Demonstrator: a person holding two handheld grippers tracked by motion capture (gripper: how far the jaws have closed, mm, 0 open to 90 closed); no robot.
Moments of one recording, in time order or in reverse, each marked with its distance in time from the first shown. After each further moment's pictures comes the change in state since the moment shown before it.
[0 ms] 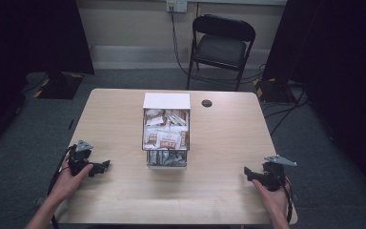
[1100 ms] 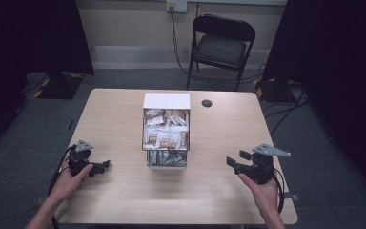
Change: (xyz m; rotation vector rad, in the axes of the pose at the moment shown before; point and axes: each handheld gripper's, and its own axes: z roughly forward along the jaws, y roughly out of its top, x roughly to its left) left arm 0.000 0.000 0.000 -0.001 0.005 -0.002; right arm 0.066 0.052 -0.038 -0.143 0.296 -0.122
